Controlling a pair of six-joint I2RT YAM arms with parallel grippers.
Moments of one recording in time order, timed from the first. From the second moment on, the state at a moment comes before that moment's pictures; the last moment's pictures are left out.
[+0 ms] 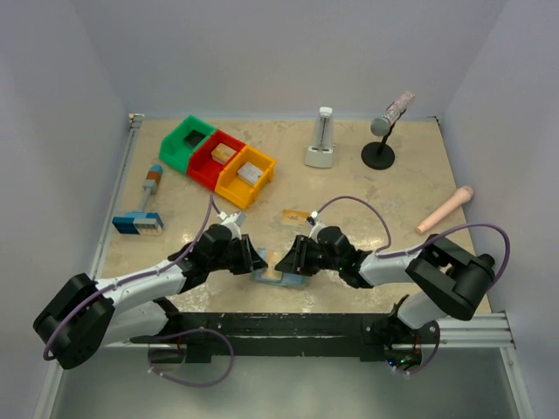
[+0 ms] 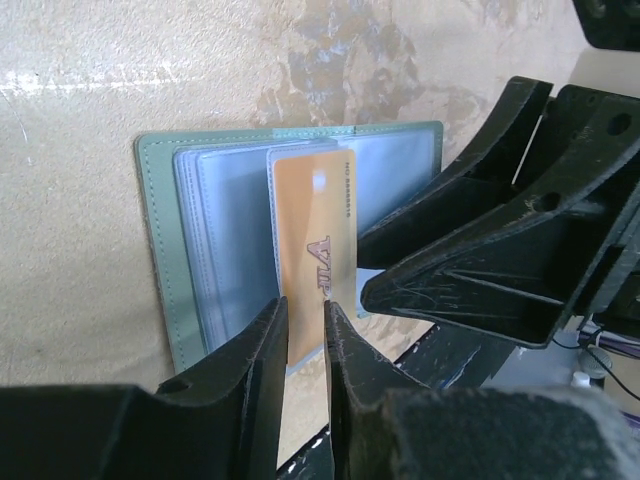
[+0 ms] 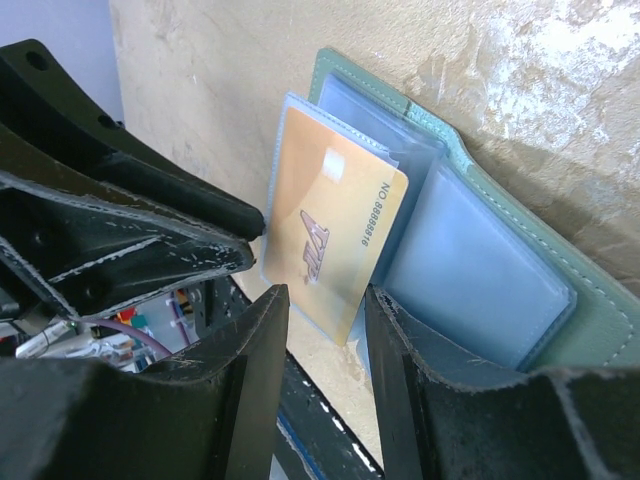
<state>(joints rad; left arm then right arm) -0.73 1.12 0.33 0.13 0.22 -0.88 0.86 1.49 0.39 0.56 -0.28 1.06</state>
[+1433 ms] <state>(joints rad) -0.73 1.21 0.39 0.00 0.10 -0.85 0.86 1.55 0.39 0.60 -0.31 1.07</state>
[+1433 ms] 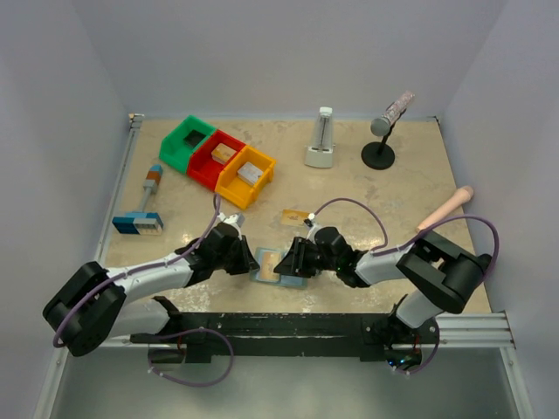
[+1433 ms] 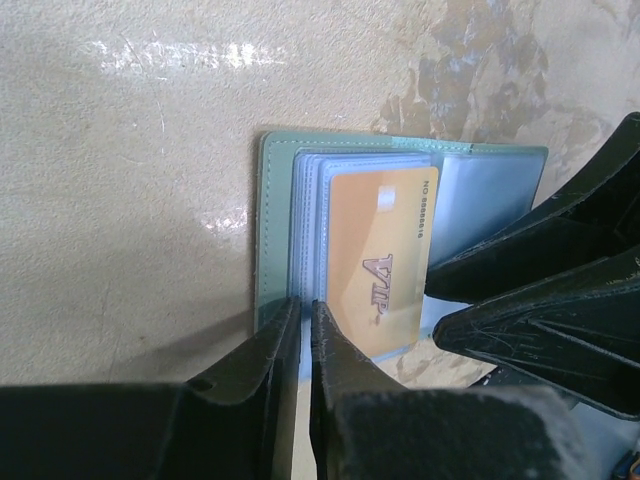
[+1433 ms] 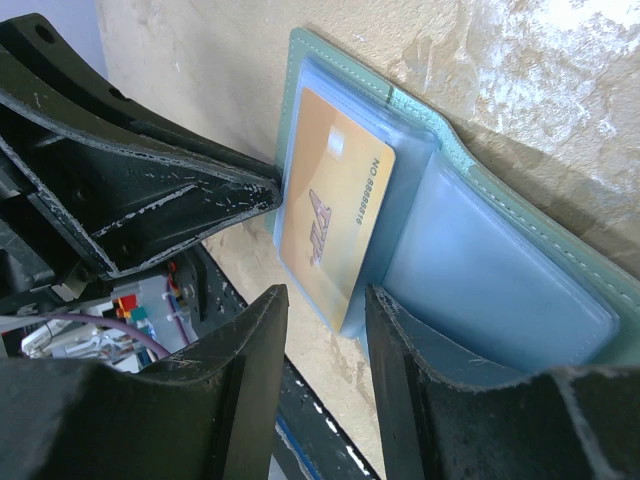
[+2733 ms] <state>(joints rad) -0.71 1.29 0.35 0.19 0.15 -0.85 0.85 1.63 0.37 0.79 -0.35 1.12</state>
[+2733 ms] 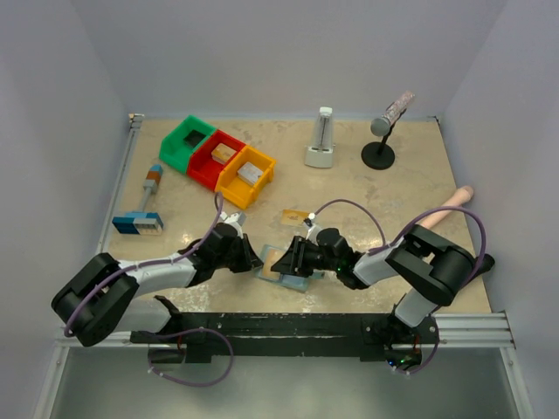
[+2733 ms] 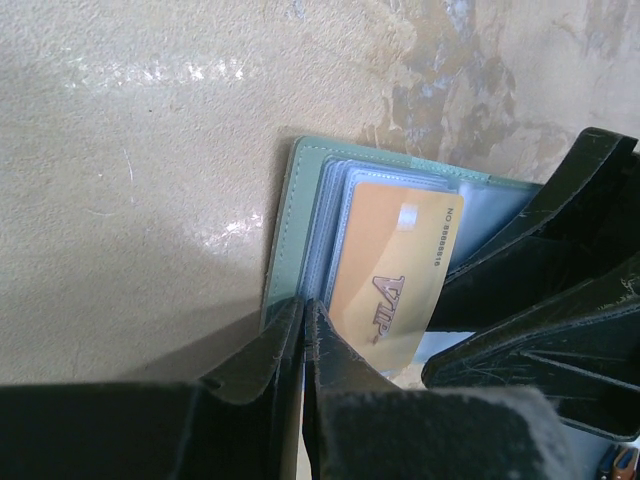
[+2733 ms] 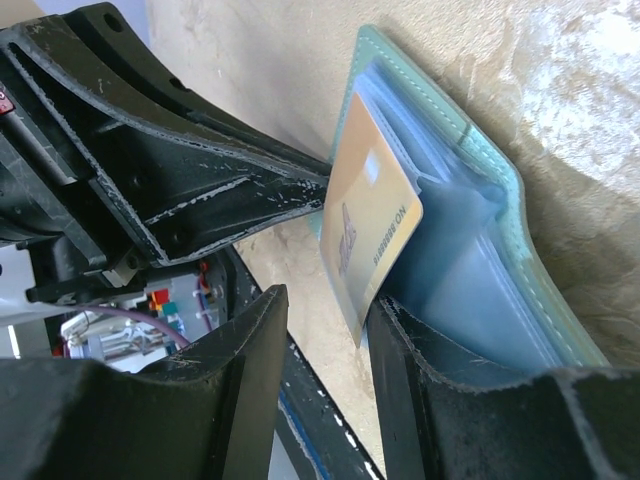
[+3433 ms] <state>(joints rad) -0.71 1.32 0.30 0.32 0.24 -0.89 0.85 1.64 0.39 0.79 -0.36 1.12</state>
